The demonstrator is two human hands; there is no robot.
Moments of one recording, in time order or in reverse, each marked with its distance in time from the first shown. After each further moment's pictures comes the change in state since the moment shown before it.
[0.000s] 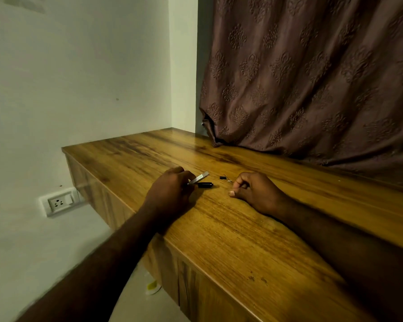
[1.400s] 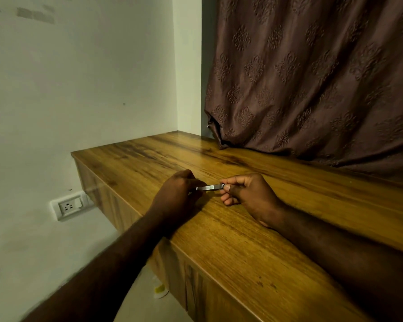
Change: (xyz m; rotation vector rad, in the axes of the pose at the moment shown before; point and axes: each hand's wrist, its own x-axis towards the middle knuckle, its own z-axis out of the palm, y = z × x) left_hand -0.002 0.002 -0.004 -0.007 -0.046 0.089; right_hand -0.003 -0.027 0.031 0.655 0.031 0.106
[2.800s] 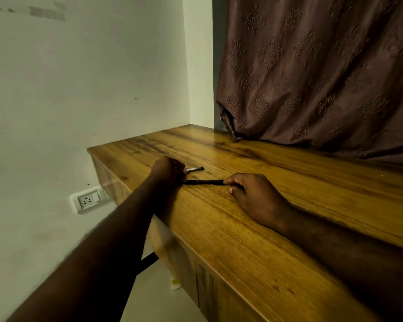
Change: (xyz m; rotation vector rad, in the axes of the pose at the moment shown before) left_hand 0.043 -0.091 -0.001 -0.139 -0.068 -0.603; right_hand -0.002 0.000 0.012 -0.725 -0.029 -0.266
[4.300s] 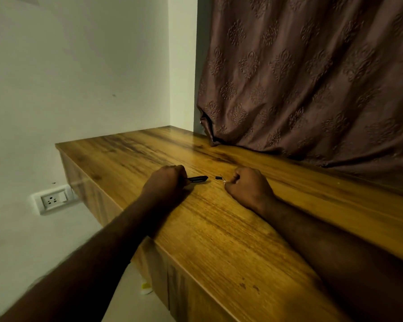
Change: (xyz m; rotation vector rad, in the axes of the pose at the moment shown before) left_hand -0.049 0.047 0.035 0.312 0.132 0.364; right_hand 0.026 0.046 -0.021 -0.229 0.146 0.331
